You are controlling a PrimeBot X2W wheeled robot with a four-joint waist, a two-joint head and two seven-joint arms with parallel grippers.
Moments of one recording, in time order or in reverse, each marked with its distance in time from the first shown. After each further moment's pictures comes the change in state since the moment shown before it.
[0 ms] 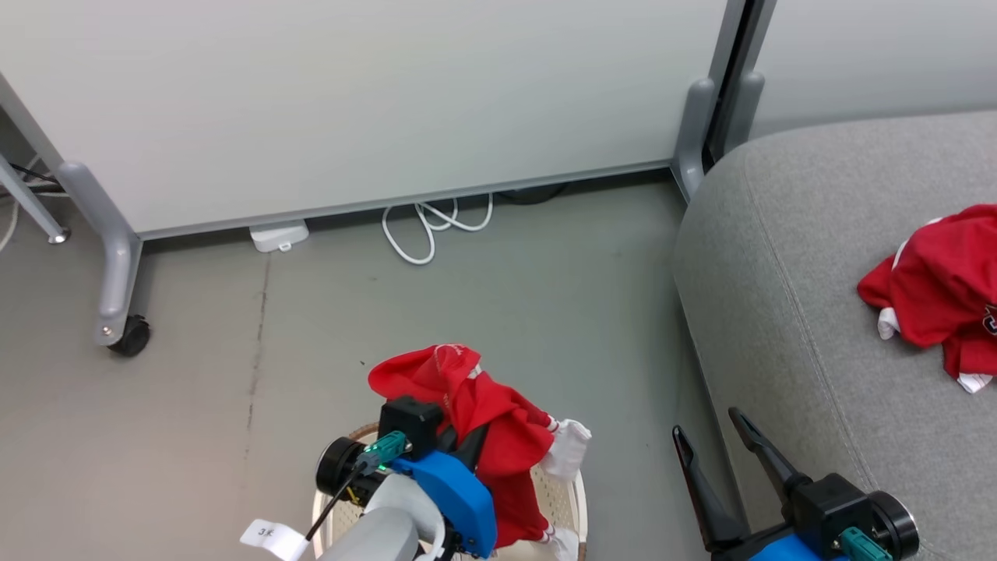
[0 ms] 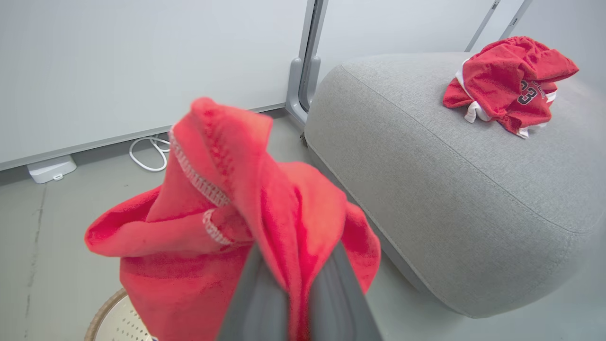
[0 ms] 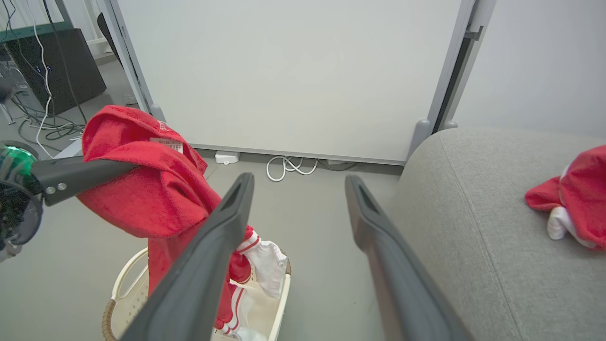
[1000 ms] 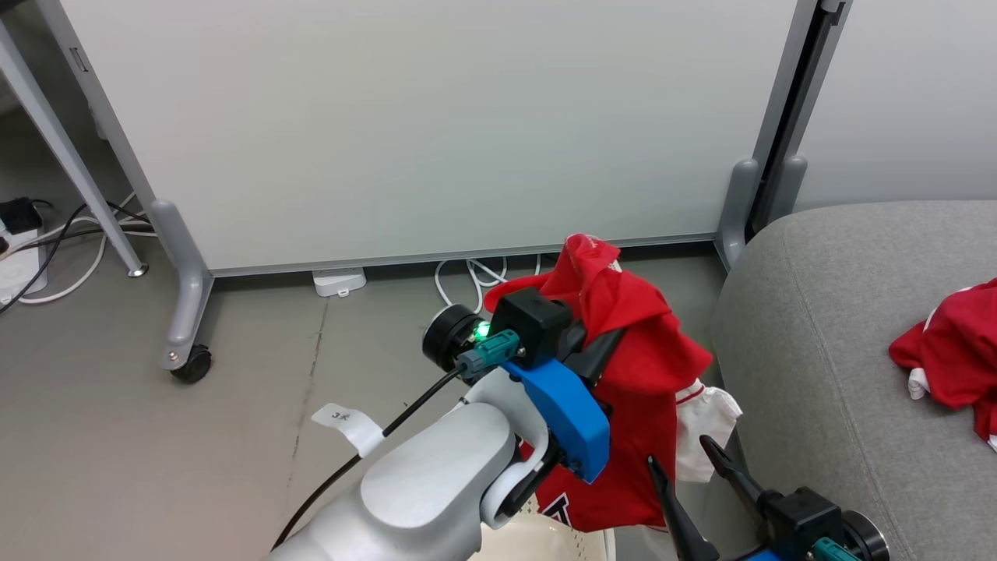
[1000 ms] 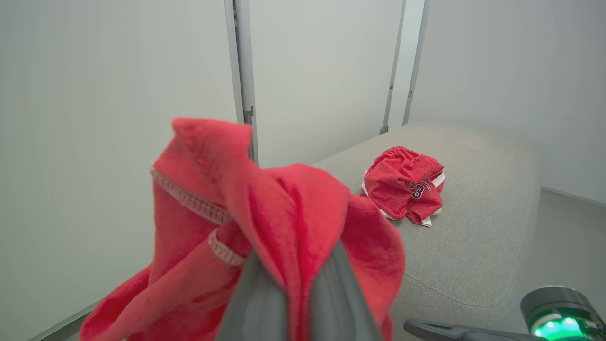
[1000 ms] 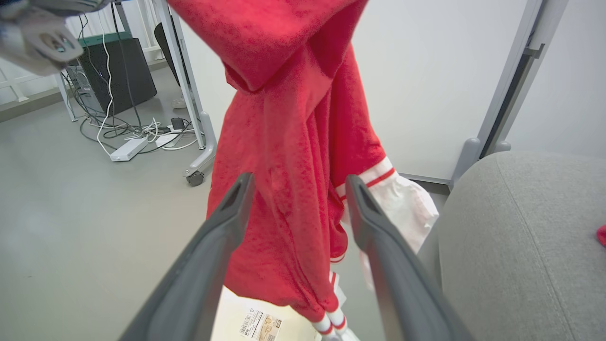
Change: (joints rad) left arm -0.274 0.000 -0.303 -0.267 -0.186 0.073 0.059; right arm 0.031 0.000 0.059 0.017 0.046 0.000 0.042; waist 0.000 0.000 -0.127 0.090
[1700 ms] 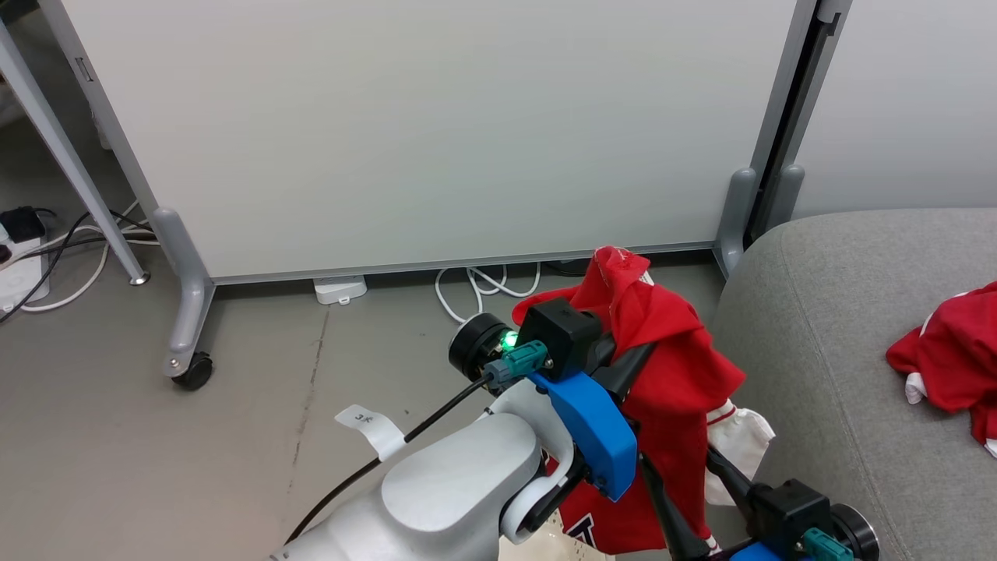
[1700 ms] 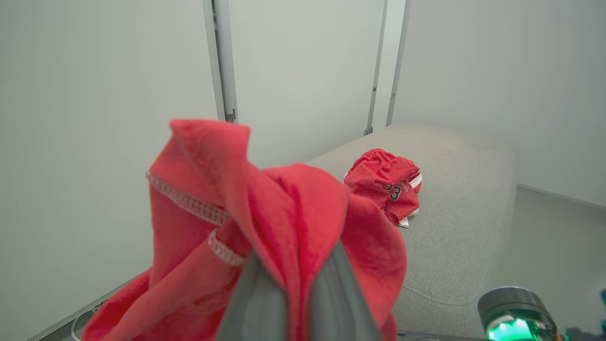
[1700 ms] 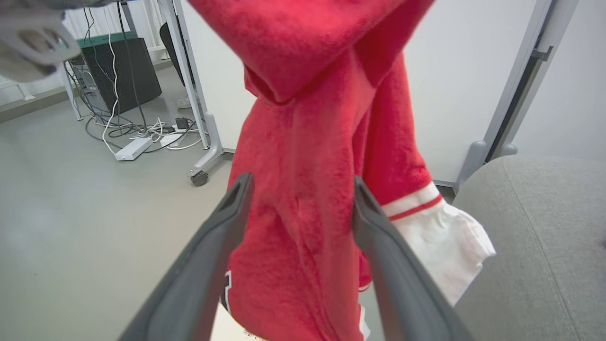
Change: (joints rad) left arm -0.060 0.000 -0.140 -0.038 -0.127 0.054 -0.031; right arm -0.015 0.000 0.018 0.018 0.009 0.000 0.013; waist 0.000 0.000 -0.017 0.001
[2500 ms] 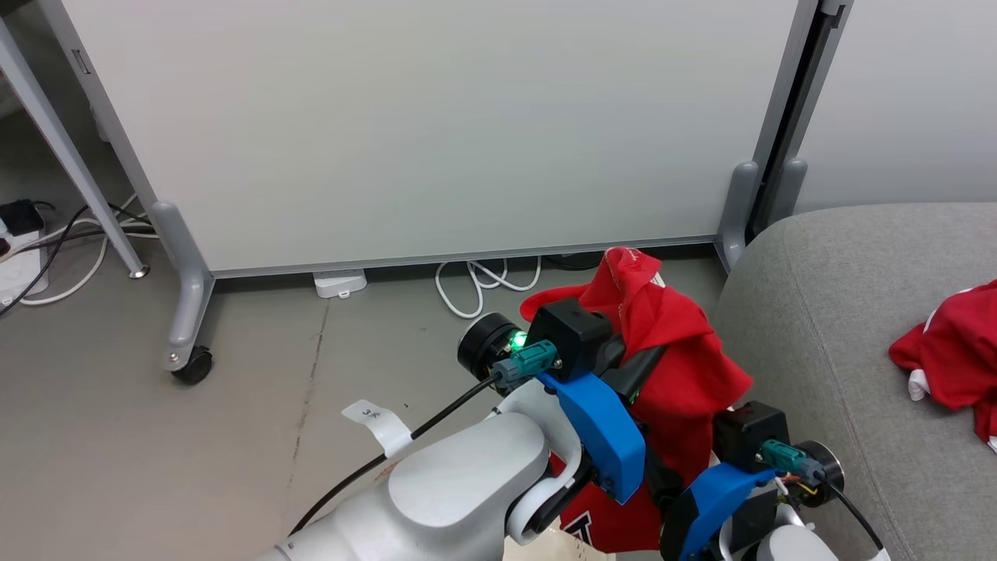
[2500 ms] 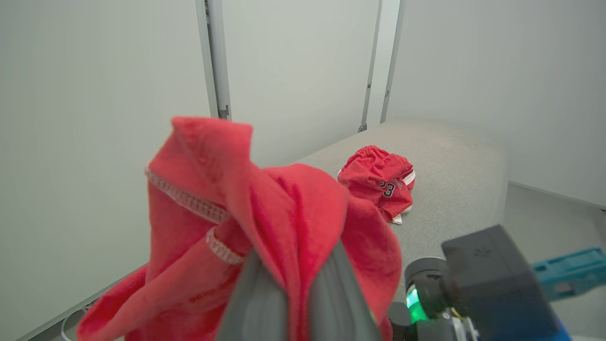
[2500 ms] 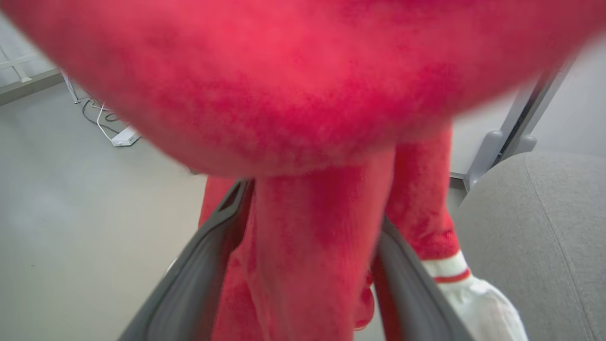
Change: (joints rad) left arm -0.031 0.000 -0.067 -0.002 -0.062 0.009 -0.019; right arm -0.238 0.000 0.024 0.242 0.052 0.000 0.056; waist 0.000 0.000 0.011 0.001
